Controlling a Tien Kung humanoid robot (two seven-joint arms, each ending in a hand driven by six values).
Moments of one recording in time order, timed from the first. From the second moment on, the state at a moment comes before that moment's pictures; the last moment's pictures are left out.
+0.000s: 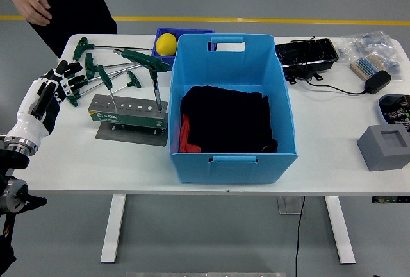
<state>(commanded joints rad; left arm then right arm) -0.11 0.13 -1.60 -1.35 1.17 -0.11 -0.05 0.19 -0.19 0.53 0.22 -0.62 -0.18 -0.16</state>
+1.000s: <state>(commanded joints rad) -0.13 0.15 -1.59 -1.36 1.25 -0.09 -0.08 0.20 -0.20 0.51 0.22 -0.60 -0.18 -0.15</state>
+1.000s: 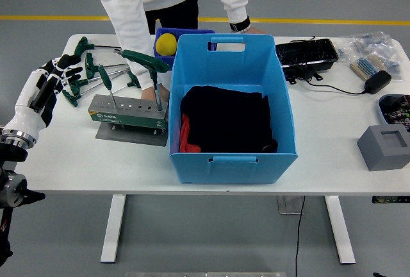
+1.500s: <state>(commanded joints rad) -0.30 0.23 -1.49 -1.34 1.62 -0.07 -0.19 0.20 -0.20 0.51 0.22 -0.59 -0.18 -0.15</state>
